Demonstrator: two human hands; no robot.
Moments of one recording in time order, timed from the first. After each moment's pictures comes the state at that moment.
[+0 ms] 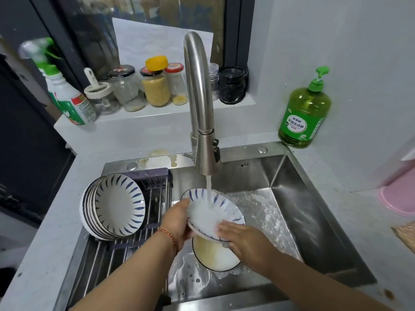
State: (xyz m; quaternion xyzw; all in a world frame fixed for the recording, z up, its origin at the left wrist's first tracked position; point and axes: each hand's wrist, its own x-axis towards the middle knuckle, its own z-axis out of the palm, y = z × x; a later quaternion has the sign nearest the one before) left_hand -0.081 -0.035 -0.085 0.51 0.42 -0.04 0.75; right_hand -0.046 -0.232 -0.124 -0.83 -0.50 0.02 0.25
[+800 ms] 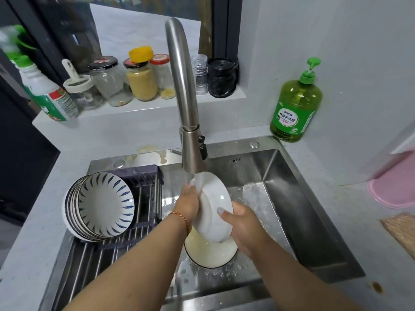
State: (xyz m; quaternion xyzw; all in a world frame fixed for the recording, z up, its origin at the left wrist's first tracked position) left_hand -0.034 -0.063 -0.085 0.66 0.38 -0.05 0.65; right_hand -0.037 -0.211 -0.094 -0.58 0.00 0.32 0.75
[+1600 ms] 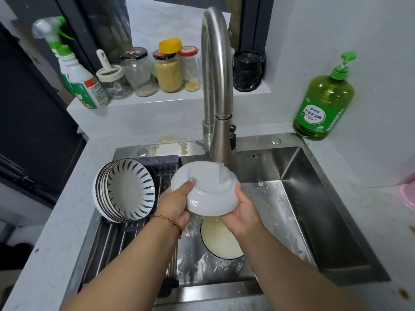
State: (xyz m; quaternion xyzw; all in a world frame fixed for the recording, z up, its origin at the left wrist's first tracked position) left_hand -0.085 -0.014 -0.068 0.38 0.40 0.09 0.83; right_hand -0.040 -0.150 -0.086 -0.25 0.20 0.36 0.88
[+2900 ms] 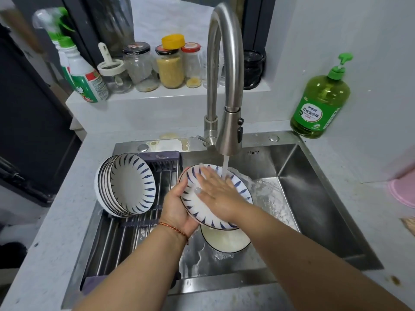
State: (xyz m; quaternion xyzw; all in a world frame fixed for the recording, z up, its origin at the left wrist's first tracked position) left_hand -0.114 -0.022 -0.071 0.23 0.22 0.00 0.95; right_hand -0.038 -0.130 -0.070 -0.88 -0.41 0.20 0.15
